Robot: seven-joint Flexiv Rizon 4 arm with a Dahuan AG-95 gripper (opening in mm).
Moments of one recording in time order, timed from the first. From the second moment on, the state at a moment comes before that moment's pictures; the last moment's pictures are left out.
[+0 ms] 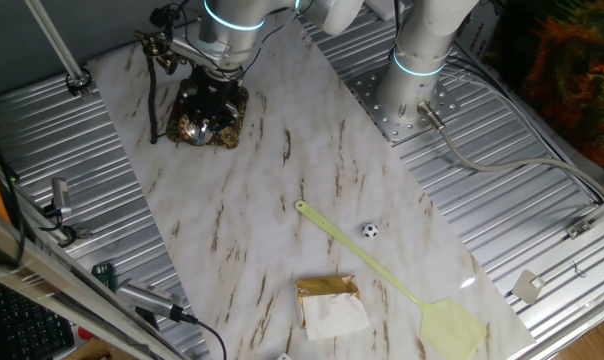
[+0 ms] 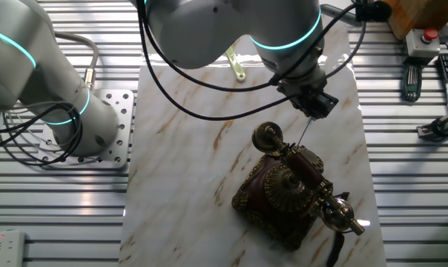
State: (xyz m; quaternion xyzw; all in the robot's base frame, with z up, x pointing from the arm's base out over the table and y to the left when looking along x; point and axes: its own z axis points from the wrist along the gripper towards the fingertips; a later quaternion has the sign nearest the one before) arm 0.547 -0.032 0.153 -0.40 0.90 -0.08 0.16
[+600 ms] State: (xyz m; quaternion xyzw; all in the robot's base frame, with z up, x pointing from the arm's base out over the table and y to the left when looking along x) arm 0.547 -0.030 0.152 -0.40 0.90 -0.08 0.17
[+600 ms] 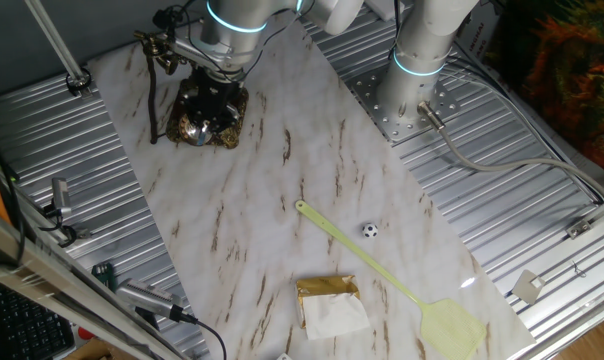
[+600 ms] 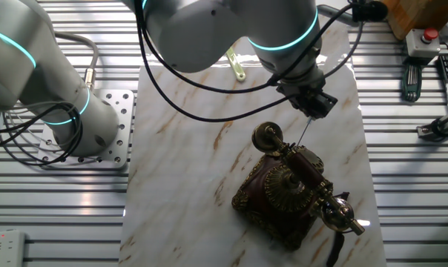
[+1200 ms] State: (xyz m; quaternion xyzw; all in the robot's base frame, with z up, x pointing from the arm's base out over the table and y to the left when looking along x) arm 0.549 -0.031 0.148 -0.40 0.89 -0.09 0.18
